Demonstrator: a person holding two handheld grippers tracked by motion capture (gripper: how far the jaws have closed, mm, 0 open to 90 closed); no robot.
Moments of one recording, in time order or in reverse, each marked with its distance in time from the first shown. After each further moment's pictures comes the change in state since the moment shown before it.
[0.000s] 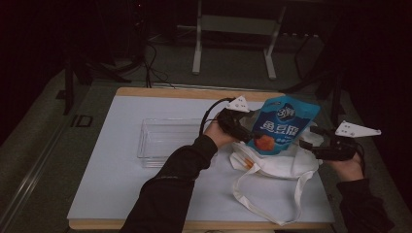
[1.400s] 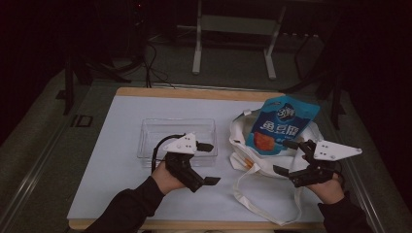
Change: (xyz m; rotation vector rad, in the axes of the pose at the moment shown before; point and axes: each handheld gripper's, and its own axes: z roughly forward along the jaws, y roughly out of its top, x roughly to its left) left arm -0.089 -0.064 -0.133 -0.054 -0.089 -0.018; right arm 0.110 0.031 0.007 -0.099 0.217 -0.107
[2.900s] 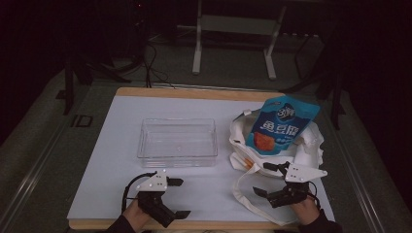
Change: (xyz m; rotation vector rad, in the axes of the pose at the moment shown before) left arm -0.047 -0.118 -0.043 0.078 0.068 -0.155; right arm 0.044 -0.059 0.046 0.086 0.025 0.038
